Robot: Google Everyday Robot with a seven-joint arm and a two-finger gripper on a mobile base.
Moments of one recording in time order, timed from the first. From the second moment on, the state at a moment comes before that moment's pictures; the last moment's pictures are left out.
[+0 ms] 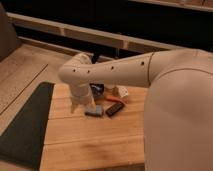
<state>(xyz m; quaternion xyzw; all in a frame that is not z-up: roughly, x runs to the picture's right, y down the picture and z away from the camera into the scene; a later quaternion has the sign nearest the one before) -0.108 0.103 0.703 -0.26 0.23 0.64 0.68</state>
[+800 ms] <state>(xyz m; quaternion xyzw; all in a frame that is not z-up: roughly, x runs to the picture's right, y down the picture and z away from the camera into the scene) -0.141 0.079 0.712 -0.27 0.16 0.58 0.75</state>
